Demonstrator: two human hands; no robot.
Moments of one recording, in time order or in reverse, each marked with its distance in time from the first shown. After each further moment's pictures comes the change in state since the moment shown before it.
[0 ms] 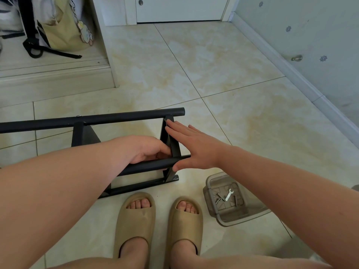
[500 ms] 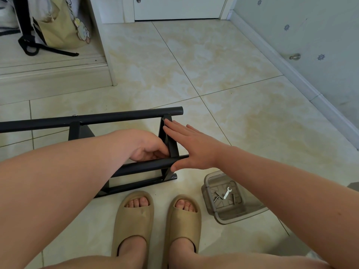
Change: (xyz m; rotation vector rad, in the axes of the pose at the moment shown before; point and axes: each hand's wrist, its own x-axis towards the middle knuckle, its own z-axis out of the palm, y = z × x) left_hand 0.003 0.009 -0.002 0.037 -0.018 -0.052; right_hand -0.002 -0.002 0.002 0.003 0.002 -0.006
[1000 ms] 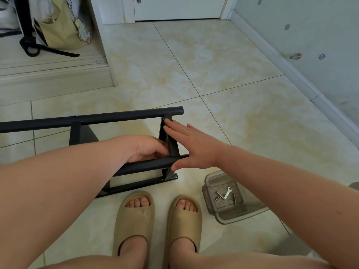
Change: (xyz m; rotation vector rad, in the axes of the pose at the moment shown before) left_hand 0.003 -0.016 -0.002 -0.089 -0.029 0.145; right_hand 0.001 0.001 0.000 -0.005 0.008 -0.002
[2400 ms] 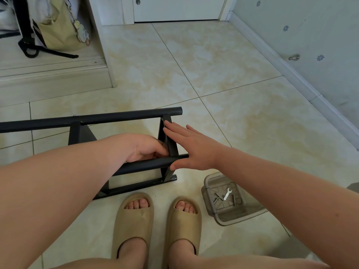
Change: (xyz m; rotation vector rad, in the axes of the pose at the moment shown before) left_hand -0.008 0.011 0.002 0.045 -0.006 -0.050; right_hand -0.001 0.001 0.001 0.005 0.022 -0.002
